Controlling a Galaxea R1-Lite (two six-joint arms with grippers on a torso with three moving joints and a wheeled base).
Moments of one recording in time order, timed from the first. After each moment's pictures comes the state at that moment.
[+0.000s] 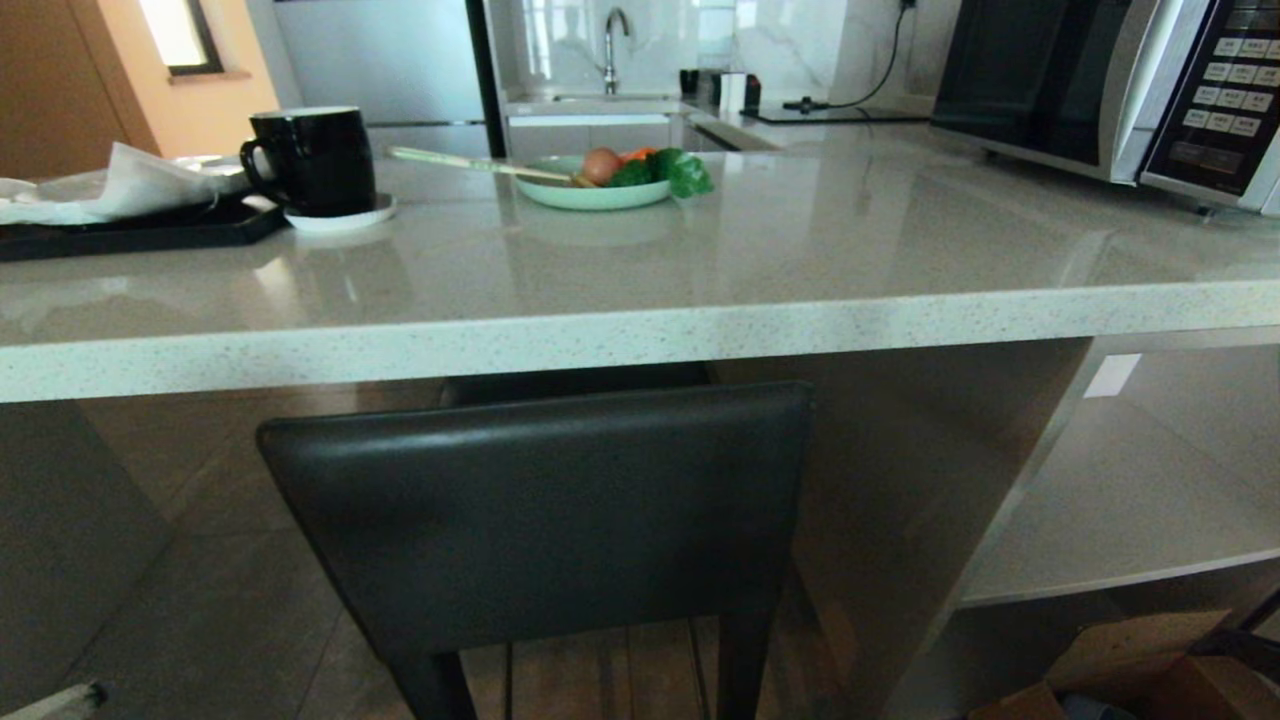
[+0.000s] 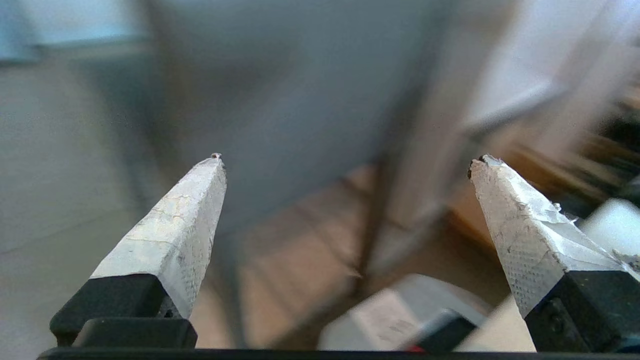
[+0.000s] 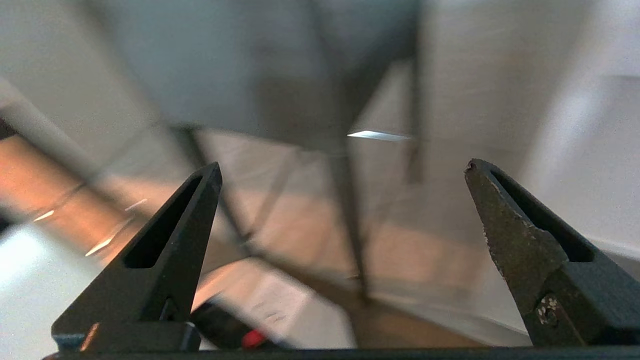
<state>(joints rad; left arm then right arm) -0.14 0.38 -0.24 -0.14 -0.51 -0.10 0.03 0.58 -0.24 -0.21 0.63 0.06</state>
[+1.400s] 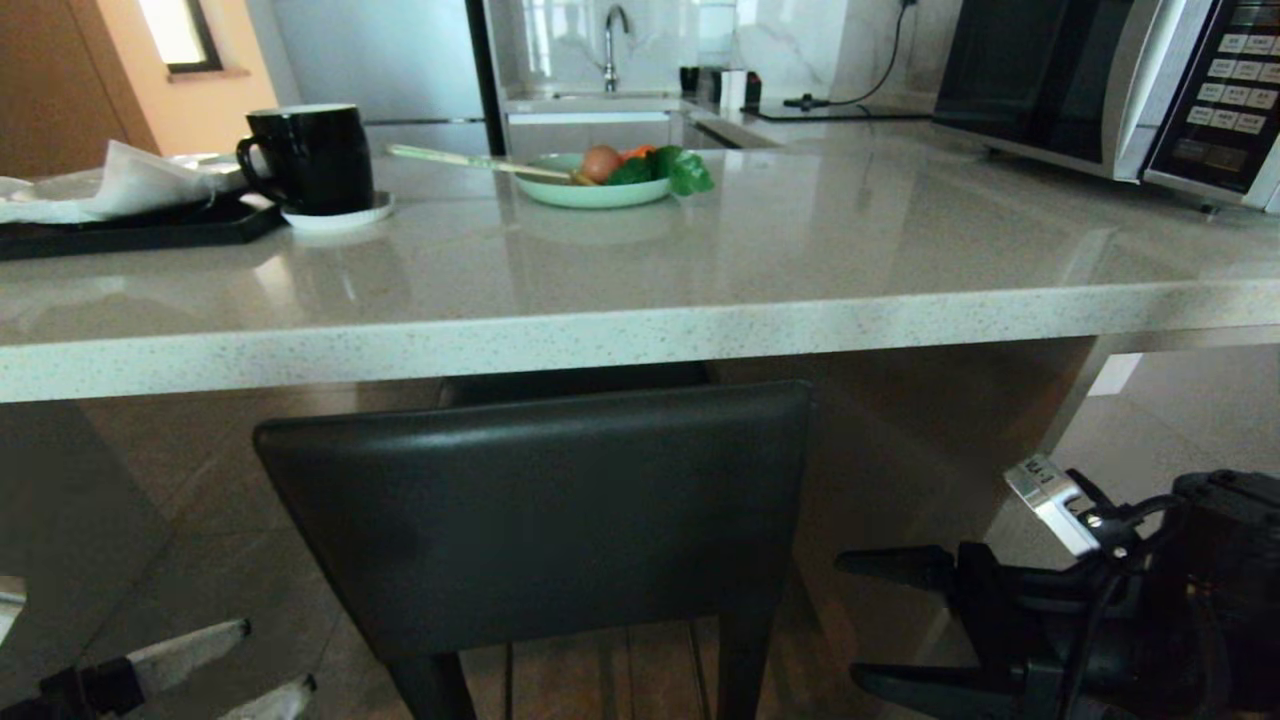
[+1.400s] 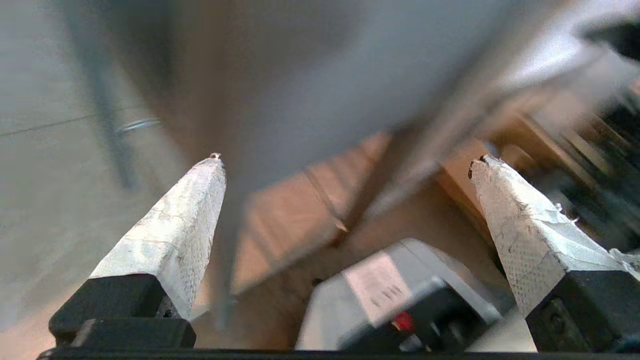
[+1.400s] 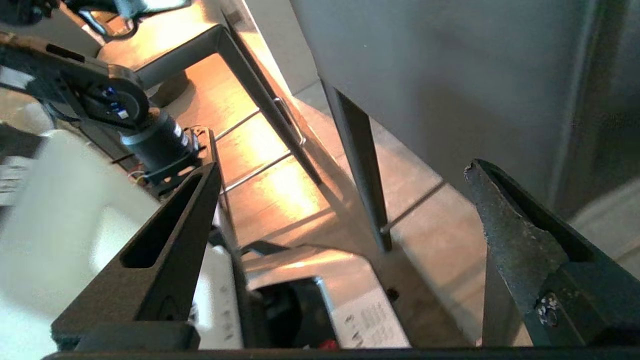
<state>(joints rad) 0.23 0.98 -0.06 -0.63 -0.82 -0.06 0.34 1.69 -0.19 -1.32 0.97 0.08</state>
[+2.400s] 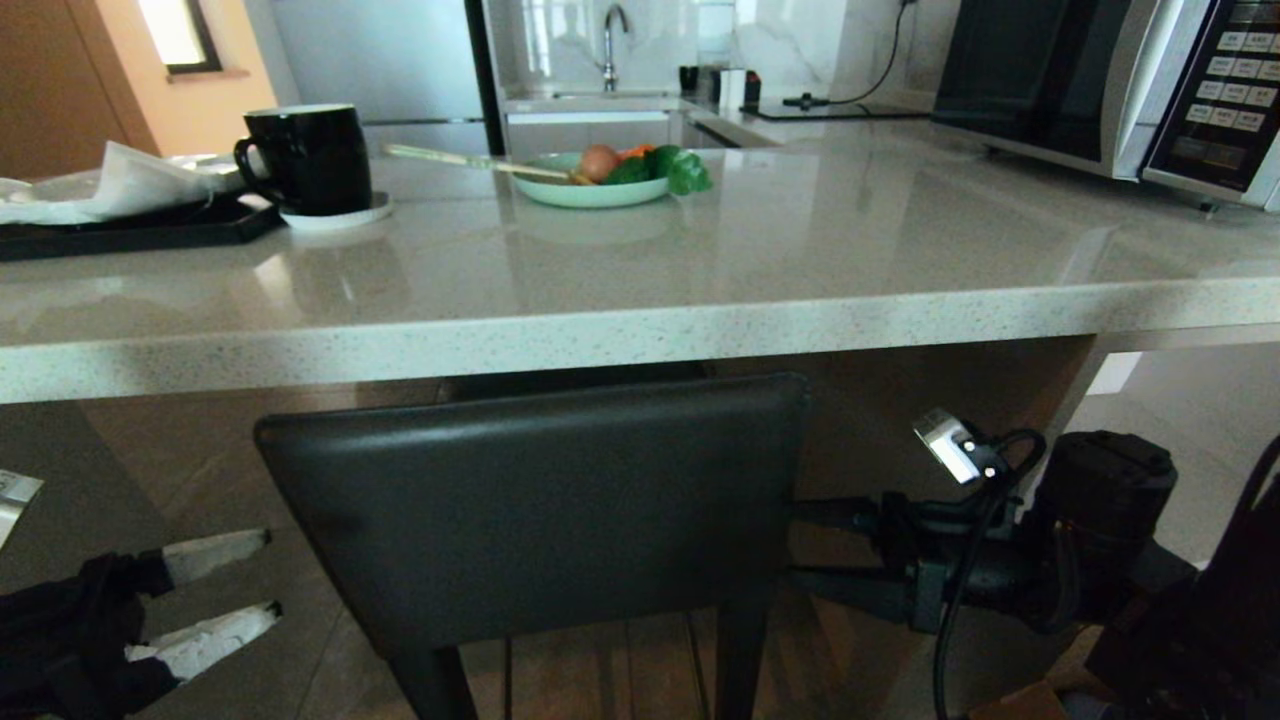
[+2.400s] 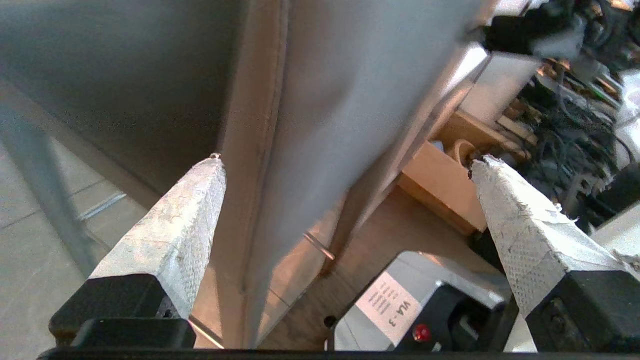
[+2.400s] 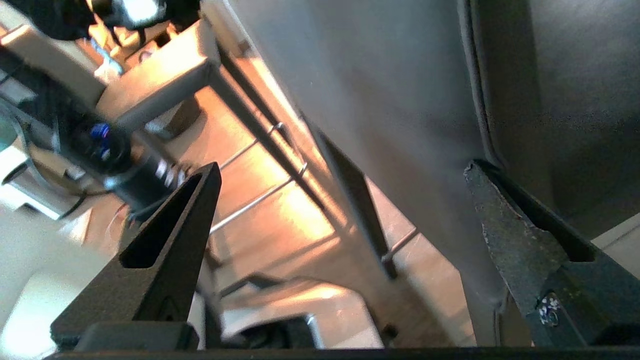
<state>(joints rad) 0.46 1.47 -0.16 -1.03 -1.36 0.07 0.33 1.96 -0.40 -1.51 0.98 0.25</state>
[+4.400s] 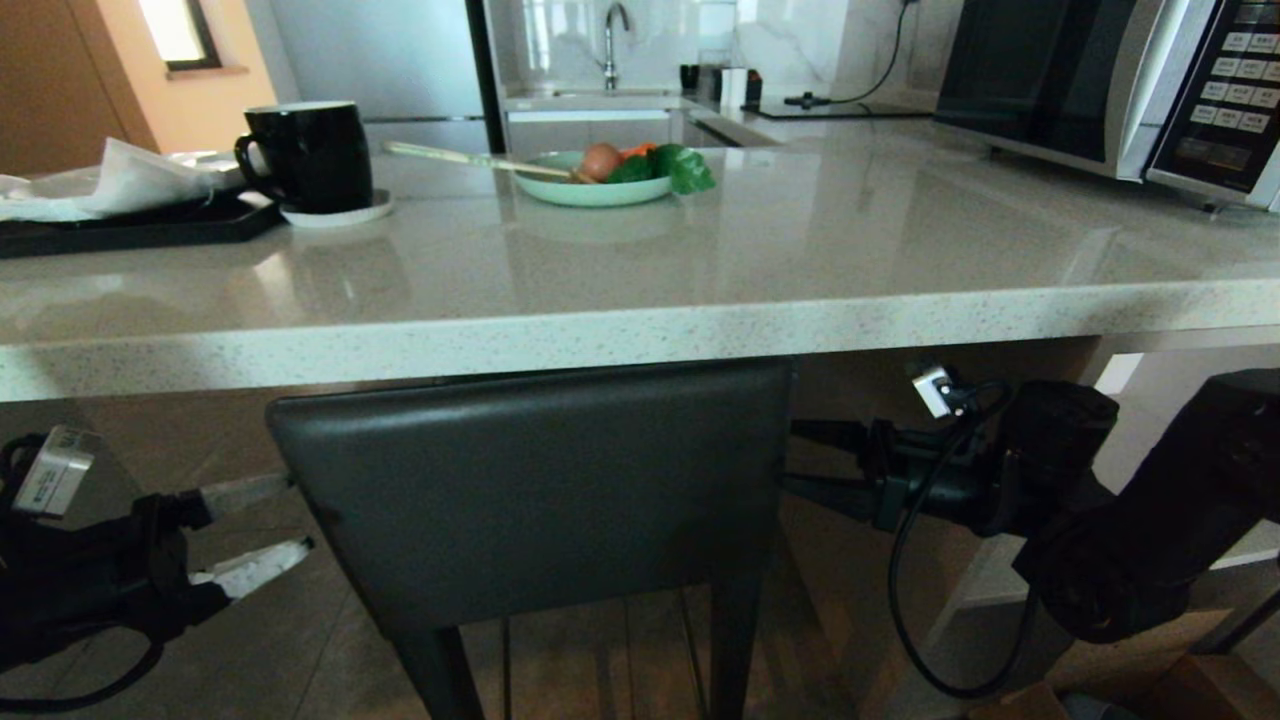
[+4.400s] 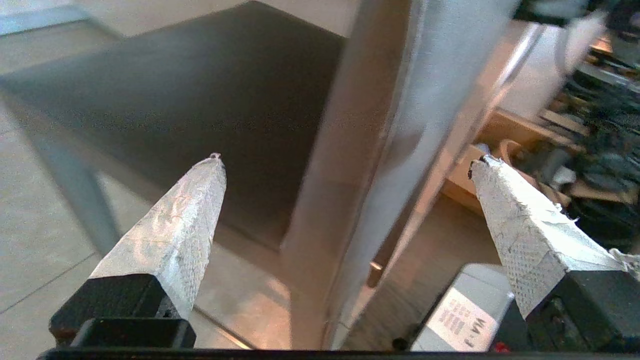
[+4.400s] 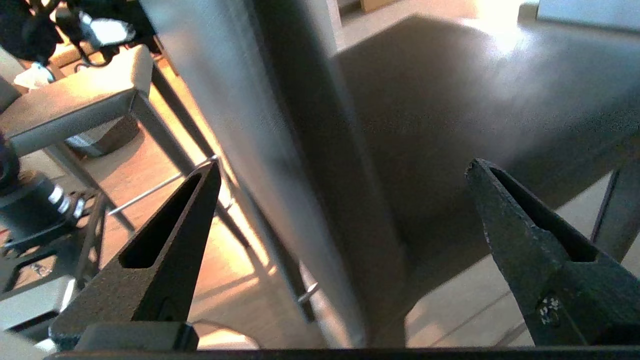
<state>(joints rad) 0.42 1.80 -0.22 -1.52 -1.31 -0.03 0.21 2.13 -0.68 -1.52 1.03 0.18</state>
